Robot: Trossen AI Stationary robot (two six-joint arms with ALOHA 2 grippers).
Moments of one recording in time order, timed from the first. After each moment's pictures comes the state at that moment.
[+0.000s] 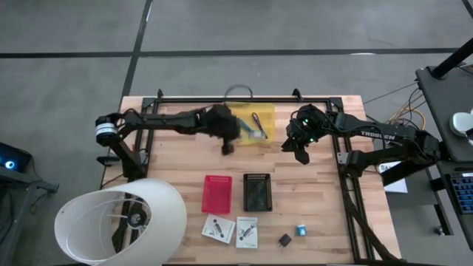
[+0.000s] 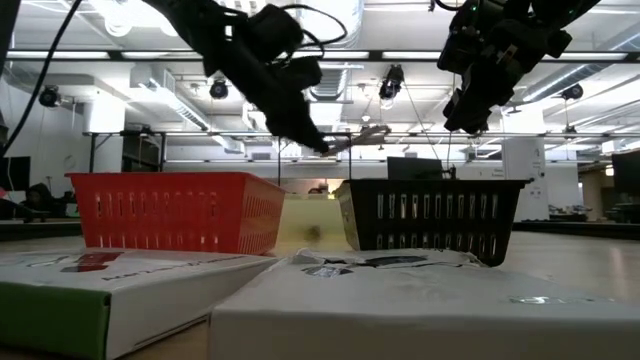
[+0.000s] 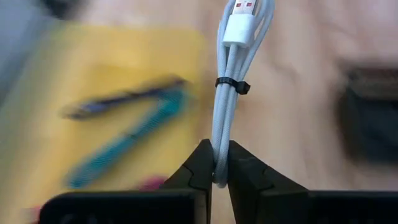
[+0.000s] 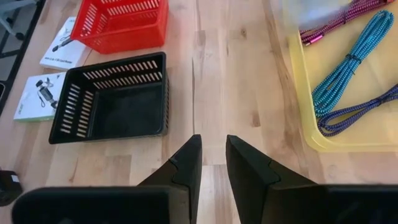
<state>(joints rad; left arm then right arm) 0.30 1.63 1.13 -0.18 0.08 0.16 -0.40 1.11 0.76 -0.52 -0.44 -0.11</state>
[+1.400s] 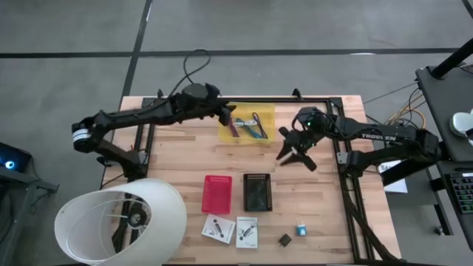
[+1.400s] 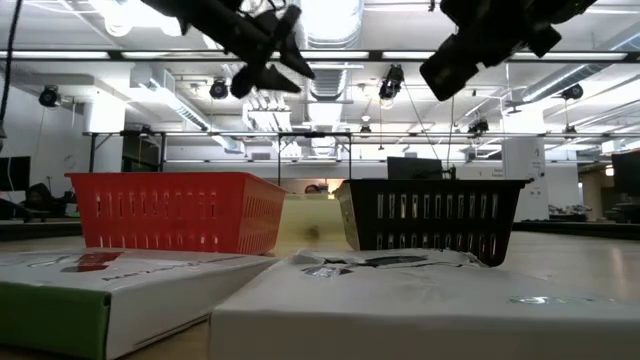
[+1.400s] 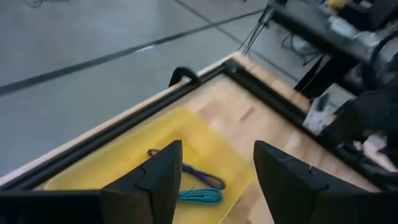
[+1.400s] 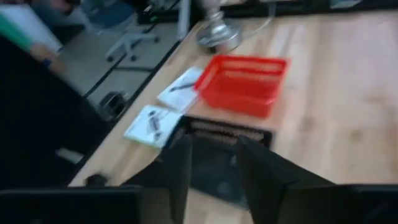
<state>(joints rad) 0.38 1.37 1.14 -0.12 -0.10 -0.41 -0.30 1.11 0.76 -0.29 -0.79 -0.15</state>
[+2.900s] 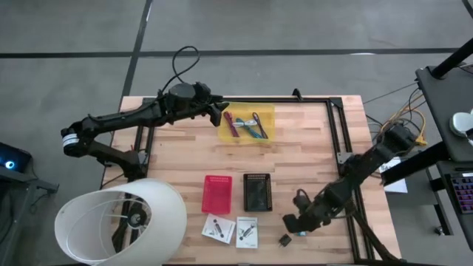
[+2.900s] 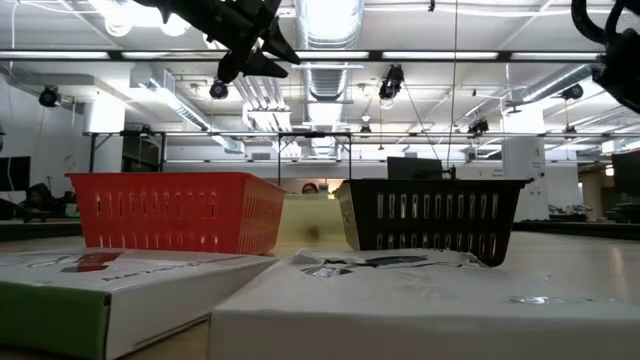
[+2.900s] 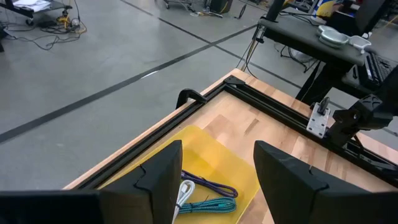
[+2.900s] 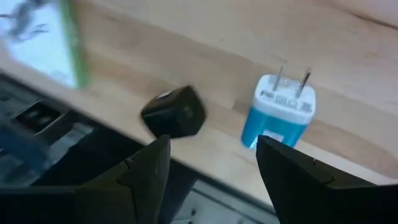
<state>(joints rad) 0.39 1.26 1.09 -0.11 -0.13 -0.28 0.72 1.51 0.81 -0.32 -0.11 2.09</state>
